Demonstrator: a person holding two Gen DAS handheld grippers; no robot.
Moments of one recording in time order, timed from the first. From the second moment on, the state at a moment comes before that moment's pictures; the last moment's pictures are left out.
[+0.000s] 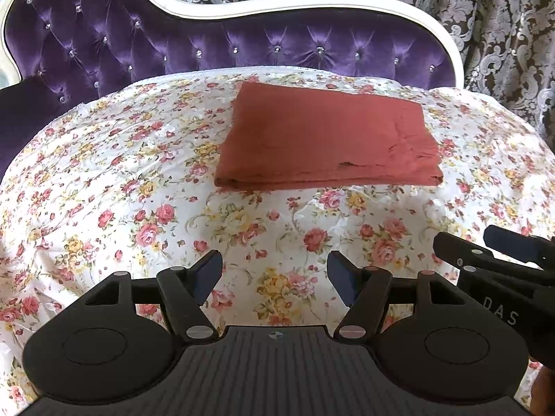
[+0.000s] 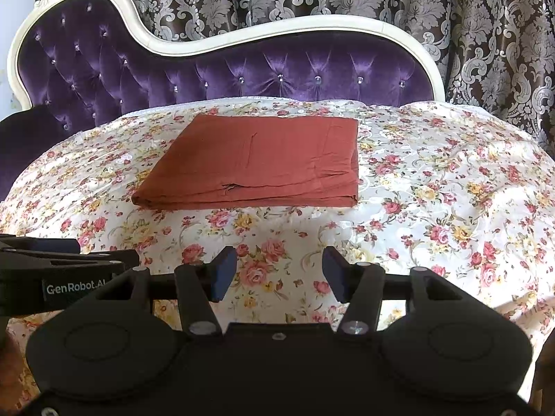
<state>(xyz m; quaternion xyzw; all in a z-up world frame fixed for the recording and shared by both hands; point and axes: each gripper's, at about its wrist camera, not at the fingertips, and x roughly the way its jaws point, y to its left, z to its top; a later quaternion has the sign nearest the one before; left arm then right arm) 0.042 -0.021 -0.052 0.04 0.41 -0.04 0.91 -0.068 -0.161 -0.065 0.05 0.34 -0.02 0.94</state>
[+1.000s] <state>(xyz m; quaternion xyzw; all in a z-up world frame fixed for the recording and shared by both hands) 0.039 -0.034 -0.058 0.05 0.43 -0.05 0.90 -0.068 -0.169 -0.073 0.07 0.35 -0.02 0.93</state>
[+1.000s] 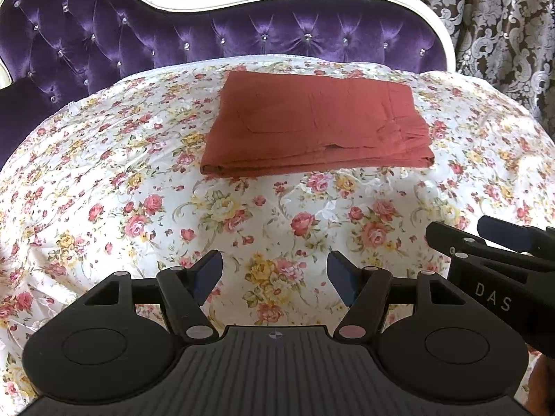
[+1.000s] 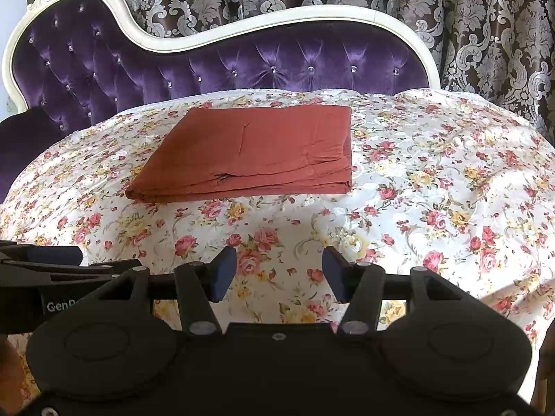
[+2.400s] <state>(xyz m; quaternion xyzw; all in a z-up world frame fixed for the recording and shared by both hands) 0.051 -0.037 -0.068 0.05 0.44 -0.05 0.89 -0.052 -0.168 -0.082 0.07 0.36 -0.02 0.93</state>
